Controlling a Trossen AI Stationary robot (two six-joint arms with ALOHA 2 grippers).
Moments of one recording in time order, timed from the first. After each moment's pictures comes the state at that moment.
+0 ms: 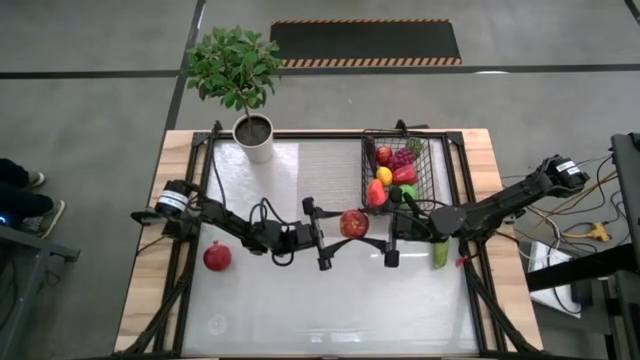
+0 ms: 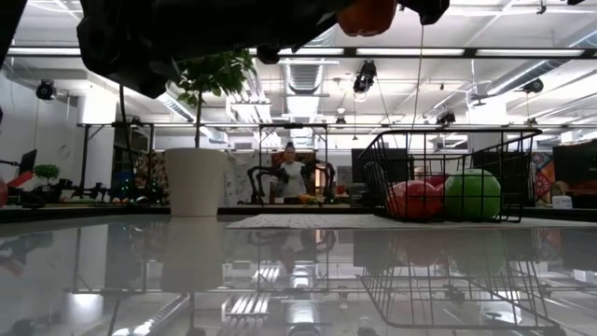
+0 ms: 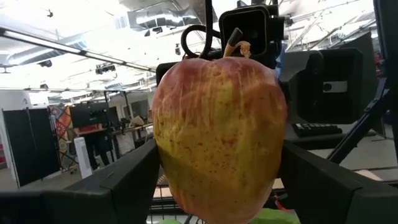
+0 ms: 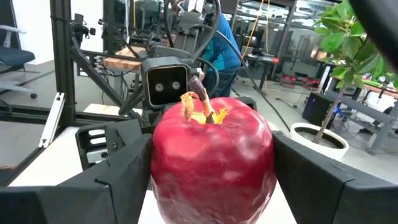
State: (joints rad) left arm -0.23 1.90 0.86 1.45 -0.43 0.33; right arm 0.35 1.18 0.63 0.55 0.43 -0.16
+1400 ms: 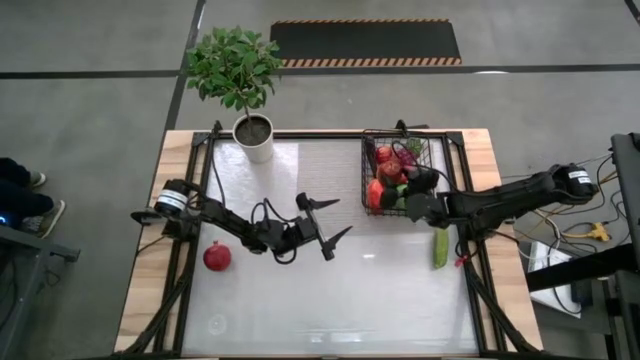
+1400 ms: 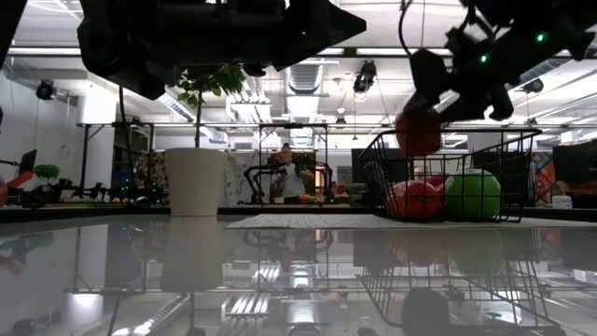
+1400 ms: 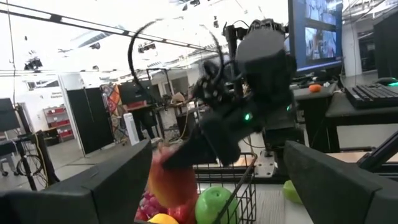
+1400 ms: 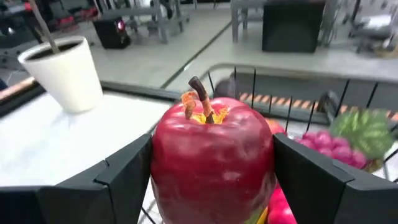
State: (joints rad) left arm -0.23 1.90 0.85 1.40 -0.62 0.38; right arm 0.08 1.10 0.49 0.00 1.02 0.71
